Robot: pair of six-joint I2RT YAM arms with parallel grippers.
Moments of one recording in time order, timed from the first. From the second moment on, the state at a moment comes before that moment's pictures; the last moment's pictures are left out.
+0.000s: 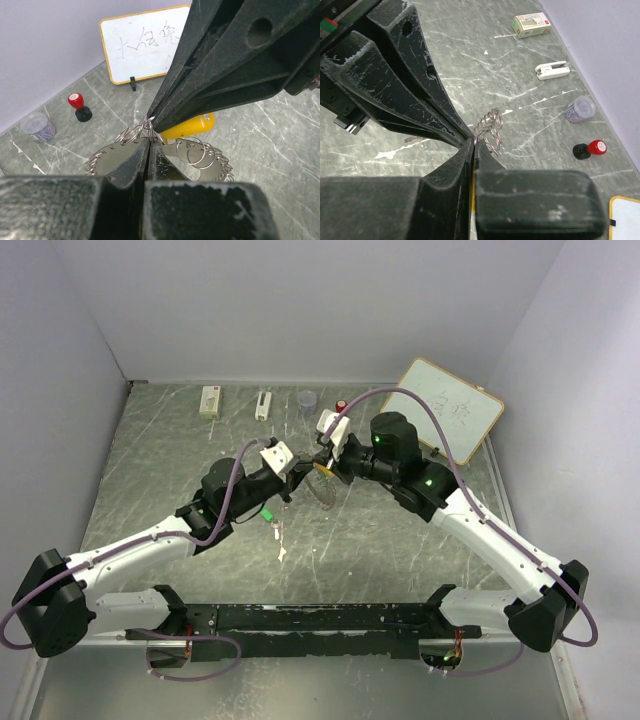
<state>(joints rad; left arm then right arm) -0.84 1.16 0.74 0.45 0.10 0.09 0.74 1.20 1.19 -0.32 -0.32 -0.41</state>
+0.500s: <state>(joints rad) -0.84 1.04 0.61 0.59 0.08 0.11 0.73 1.23 1.25 -0.36 -0.30 -0.33</state>
